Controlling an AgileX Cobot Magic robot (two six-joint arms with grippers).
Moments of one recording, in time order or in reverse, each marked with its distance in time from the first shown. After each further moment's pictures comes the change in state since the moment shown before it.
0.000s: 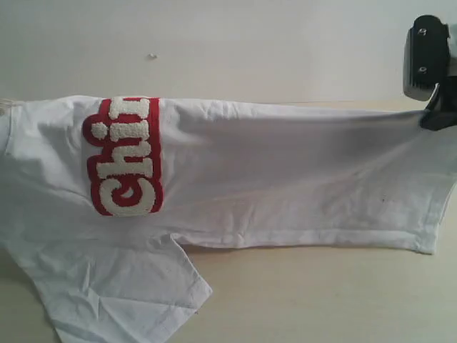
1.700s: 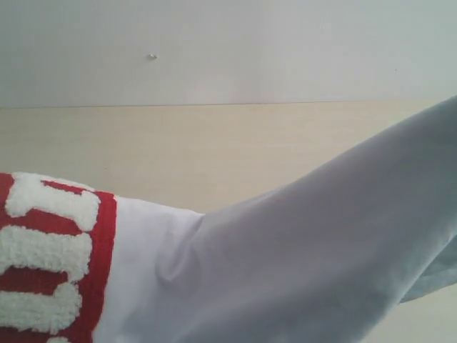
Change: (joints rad) left arm -0.400 -0.923 0.124 -0.162 0.147 -0.759; right arm 0.140 -0.732 0.004 0.267 0.398 0.274
